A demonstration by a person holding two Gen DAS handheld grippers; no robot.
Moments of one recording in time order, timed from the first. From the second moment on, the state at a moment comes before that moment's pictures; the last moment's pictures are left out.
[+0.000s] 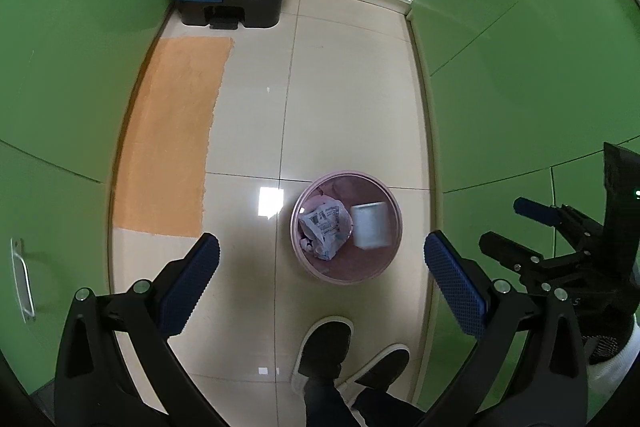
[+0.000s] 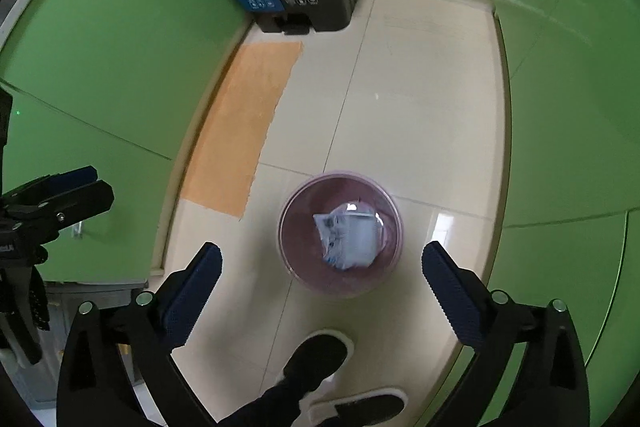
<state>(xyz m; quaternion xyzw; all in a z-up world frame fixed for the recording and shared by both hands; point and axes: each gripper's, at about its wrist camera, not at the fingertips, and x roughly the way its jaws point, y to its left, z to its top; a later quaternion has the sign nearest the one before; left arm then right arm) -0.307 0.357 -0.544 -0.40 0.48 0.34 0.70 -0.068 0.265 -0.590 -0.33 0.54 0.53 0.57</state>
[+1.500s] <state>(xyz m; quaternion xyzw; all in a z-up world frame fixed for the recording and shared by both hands) -0.047 0.127 -0.090 -0.14 0.43 0.00 0.89 0.025 -0.111 -0.098 -0.04 0.41 0.23 0.88</state>
